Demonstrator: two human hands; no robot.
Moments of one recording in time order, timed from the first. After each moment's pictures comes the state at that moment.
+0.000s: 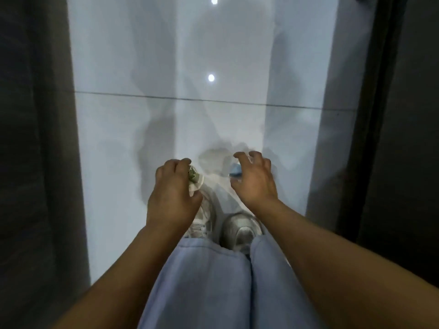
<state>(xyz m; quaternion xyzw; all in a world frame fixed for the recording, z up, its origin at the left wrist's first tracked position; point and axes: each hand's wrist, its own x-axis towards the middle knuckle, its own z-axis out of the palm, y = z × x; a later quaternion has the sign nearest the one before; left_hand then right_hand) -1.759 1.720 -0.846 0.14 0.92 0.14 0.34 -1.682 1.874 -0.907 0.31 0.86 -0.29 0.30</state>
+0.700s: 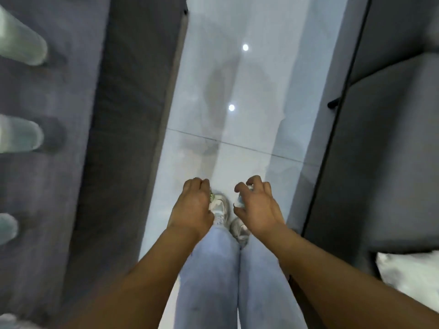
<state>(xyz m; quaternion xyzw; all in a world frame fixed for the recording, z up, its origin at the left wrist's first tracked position) -1.820 1.698 -0.570 0.15 0.89 0.10 0.41 -1.758 1.848 -0.600 0.14 0.89 -0.26 0.34</state>
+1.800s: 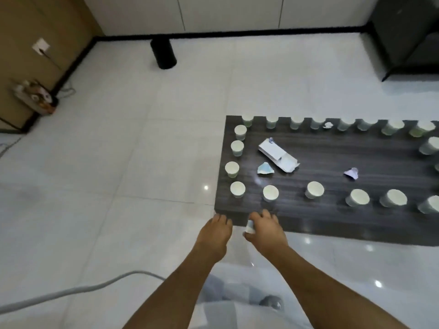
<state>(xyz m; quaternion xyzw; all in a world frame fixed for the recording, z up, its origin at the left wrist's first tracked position) -1.420 1.442 -0.177 -0.39 0.89 0.14 0.19 -1.562 1.504 -0.181 -0.48 0.81 -0.05 0.32</state>
